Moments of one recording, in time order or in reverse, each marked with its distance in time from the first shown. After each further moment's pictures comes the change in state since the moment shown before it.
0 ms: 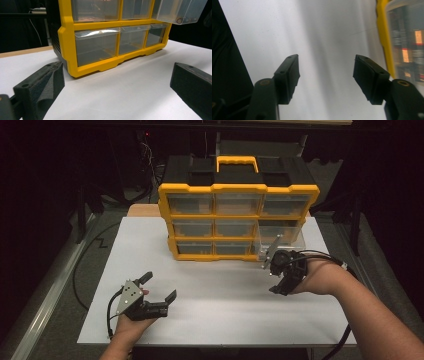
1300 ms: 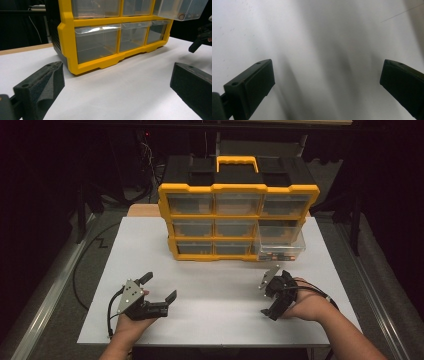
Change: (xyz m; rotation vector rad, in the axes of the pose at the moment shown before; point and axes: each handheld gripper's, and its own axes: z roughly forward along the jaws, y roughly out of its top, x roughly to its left) left arm 0.002 -0.001 0.001 0.024 0.001 0.005; right arm 0.021 -0.033 0.101 -0.111 -0.031 0.135
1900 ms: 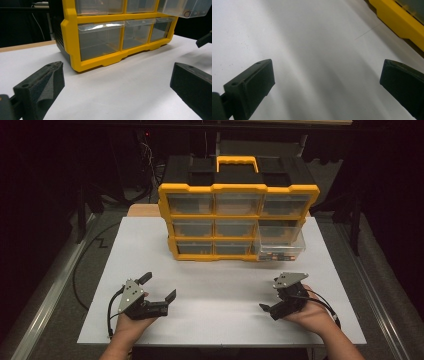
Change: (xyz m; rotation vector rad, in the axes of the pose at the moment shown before) left arm 0.000 0.000 0.001 0.021 0.023 -0.005; right arm 0.006 -0.037 0.002 -0.382 -0.085 0.180
